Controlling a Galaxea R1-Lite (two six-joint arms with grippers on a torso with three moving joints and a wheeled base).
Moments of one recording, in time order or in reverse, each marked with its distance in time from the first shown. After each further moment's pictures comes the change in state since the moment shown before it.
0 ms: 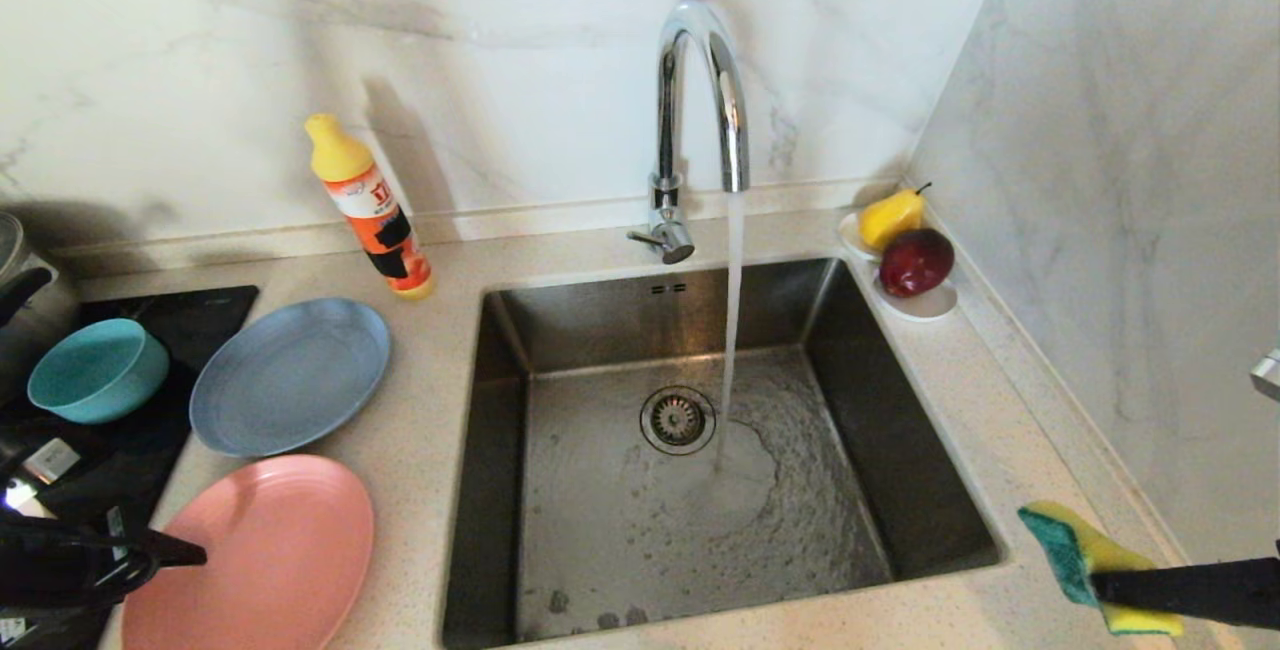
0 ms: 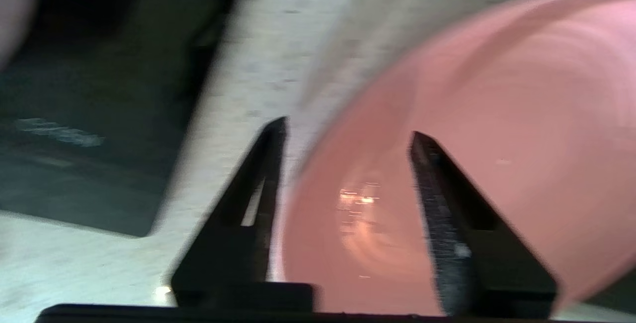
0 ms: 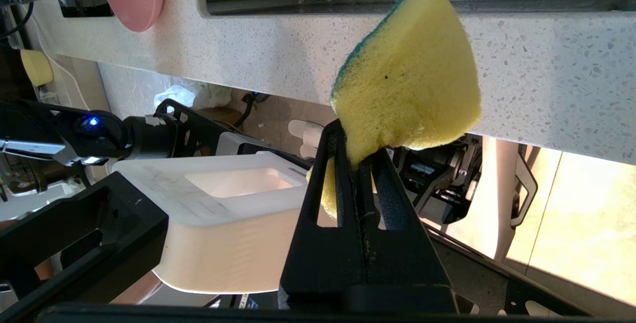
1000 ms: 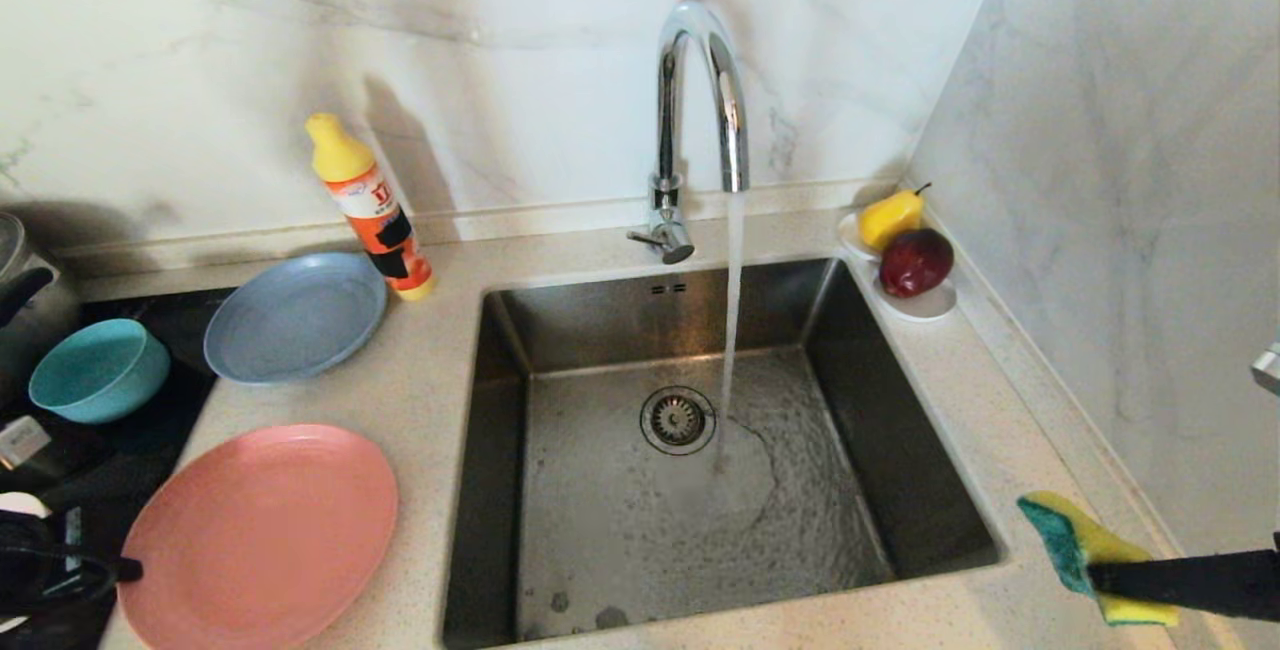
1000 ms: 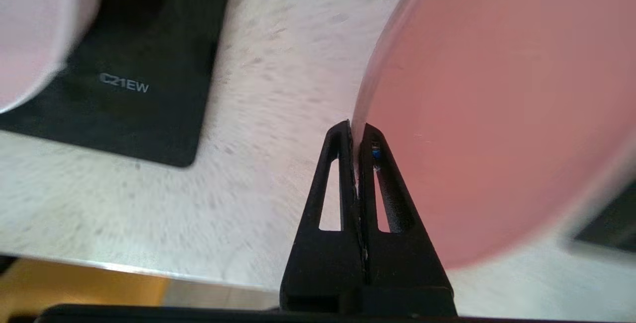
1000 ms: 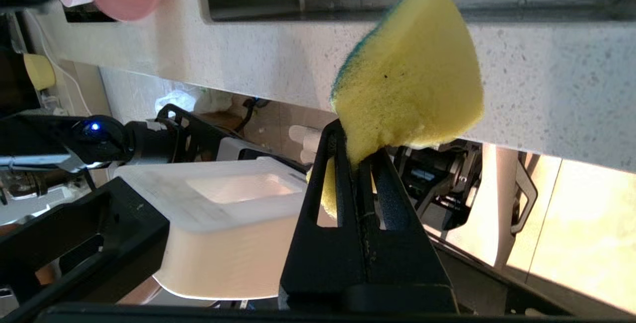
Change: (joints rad) left arm 0.001 -0.167 -0.077 0.228 0.036 0.143; right arm -0.005 0.001 0.003 -0.021 0.001 0.000
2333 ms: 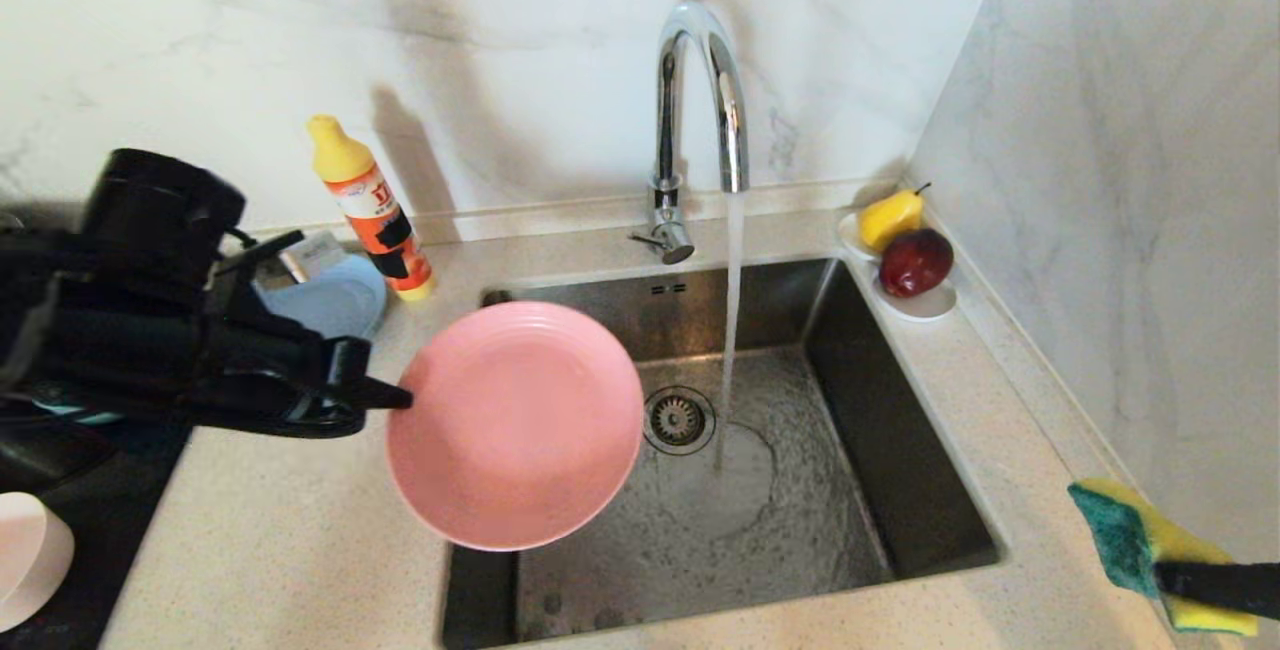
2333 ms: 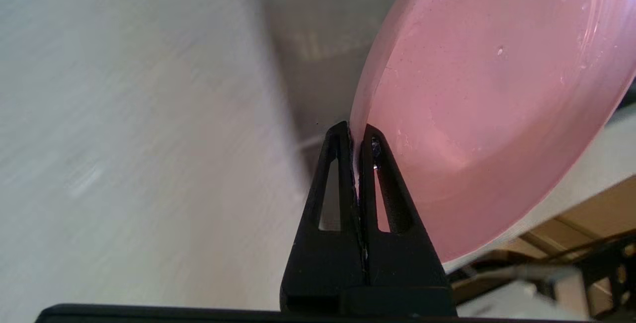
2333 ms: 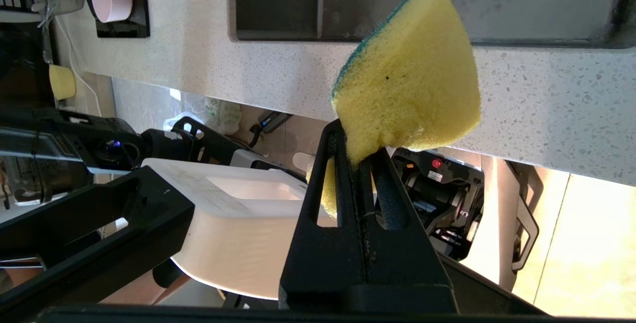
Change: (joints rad) left arm -0.767 0.078 -0.396 0.059 0.032 -0.191; right arm -0.007 -0.125 0.000 0.000 0.004 0.004
